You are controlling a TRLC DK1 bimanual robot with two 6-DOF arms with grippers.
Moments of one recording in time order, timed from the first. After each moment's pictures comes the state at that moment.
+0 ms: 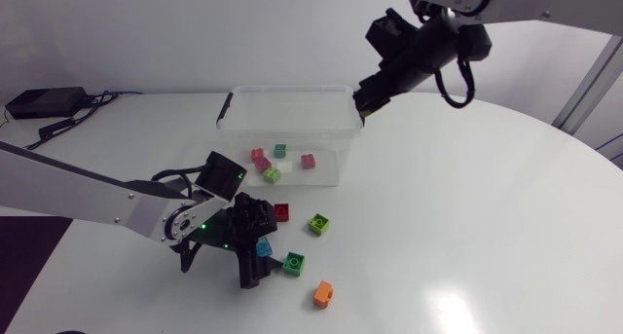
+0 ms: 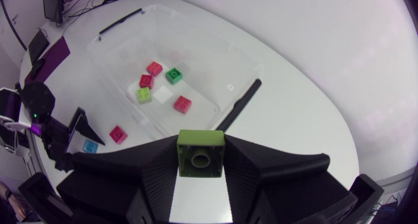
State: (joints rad) left arm -0.51 1.80 0.74 -0.02 0.34 0.79; right arm 0.36 1.86 1.72 -0.79 -0.14 -0.32
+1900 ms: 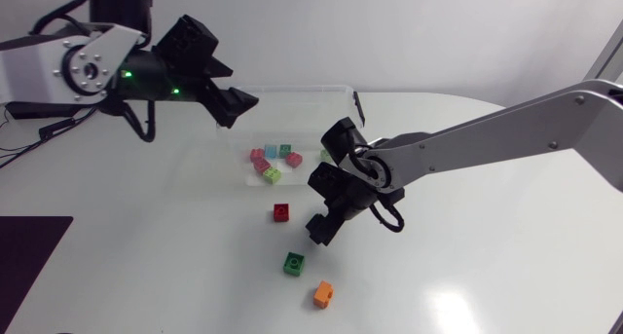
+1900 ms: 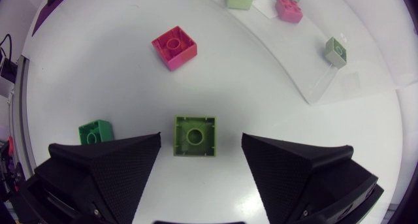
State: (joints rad) left arm -0.27 1.54 1.19 -0.17 0.33 0.59; right arm 0.61 1.96 1.12 -0.32 -0.14 -0.29
